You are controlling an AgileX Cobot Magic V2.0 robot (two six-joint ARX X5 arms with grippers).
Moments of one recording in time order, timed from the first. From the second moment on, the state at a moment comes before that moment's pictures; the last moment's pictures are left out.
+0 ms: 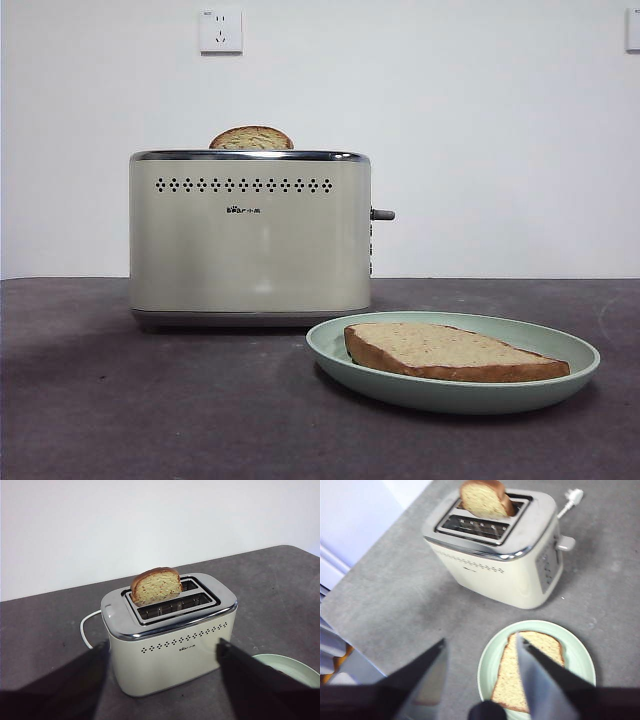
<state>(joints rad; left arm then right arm) -0.59 0.62 0.94 -0.55 -0.23 -0.06 0.34 0.97 1.26 -0.87 -0.39 0.09</state>
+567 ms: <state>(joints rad) -0.59 0.62 0.94 -0.62 -0.21 -0.08 0.36 0.96 1.26 -0.87 -0.39 0.10</state>
